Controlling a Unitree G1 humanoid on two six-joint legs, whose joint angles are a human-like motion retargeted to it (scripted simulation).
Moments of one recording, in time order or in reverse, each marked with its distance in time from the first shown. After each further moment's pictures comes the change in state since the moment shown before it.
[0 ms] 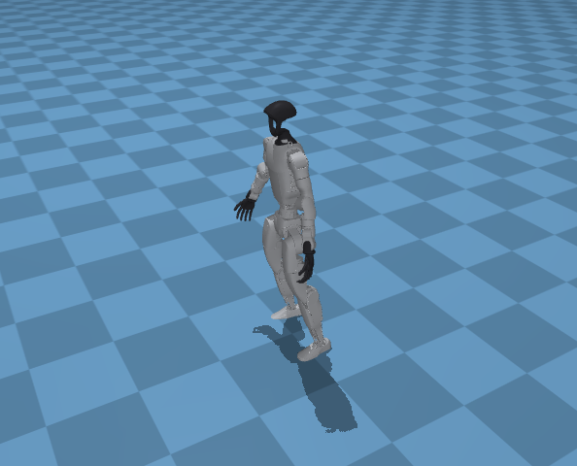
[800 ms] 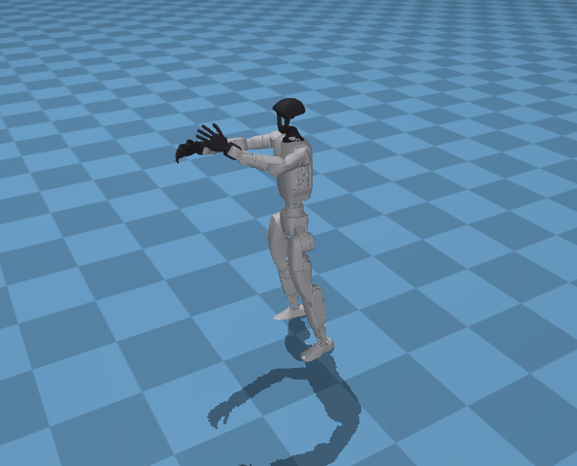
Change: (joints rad) left arm -1.507 0.539 -1.030 -0.670 -0.429 -0.159 -0.034; right arm -1.375 -0.107 0.951 -0.388 0.459 -0.031 0.051; waist -0.001 0.036 -0.069; left_leg -0.060 0.034 0.016 -0.005 0.037 -0.034; right_leg -0.061 0.042 -0.001 -0.015 0.049 0.000
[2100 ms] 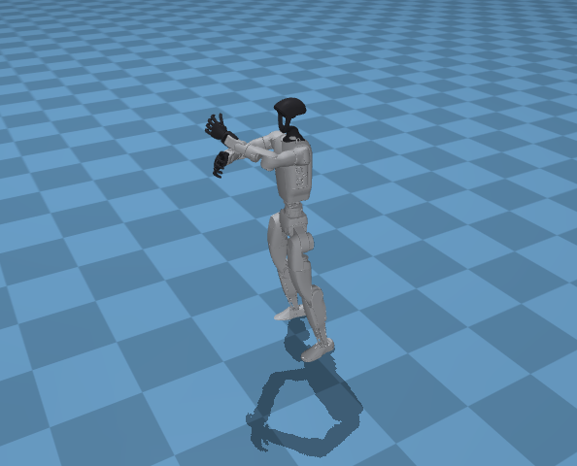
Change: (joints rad) left arm -0.127 -0.198 -0.203 -0.312 -0.229 0.040 -0.086; right arm 0.057 0.188 0.164 -0.421 0.243 -0.023 0.073; waist -0.013 0.006 -0.038; left_leg -0.007 0.003 -0.010 0.006 -0.003 0.000; right_leg -0.001 -0.002 -0.005 0.004 -0.006 0.000
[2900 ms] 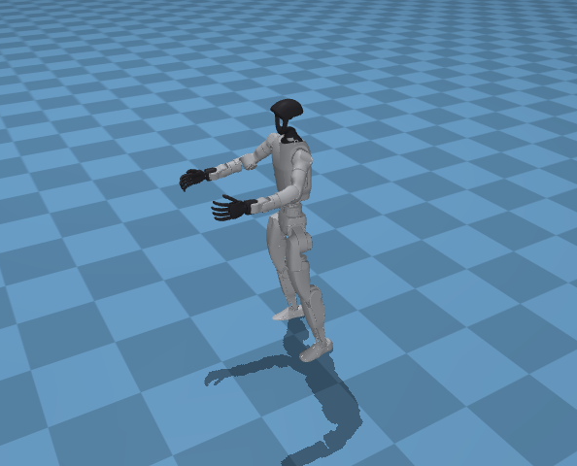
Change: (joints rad) left arm 0.955 0.069 0.827 0.268 0.546 0.047 0.214; right arm 0.673 -0.238 -0.651 0.206 -0.522 0.012 -0.275; waist 0.027 -0.029 0.099; left_leg 0.052 -0.001 0.009 -0.002 -0.008 0.000; right_leg 0.053 0.002 0.012 -0.014 -0.012 0.000
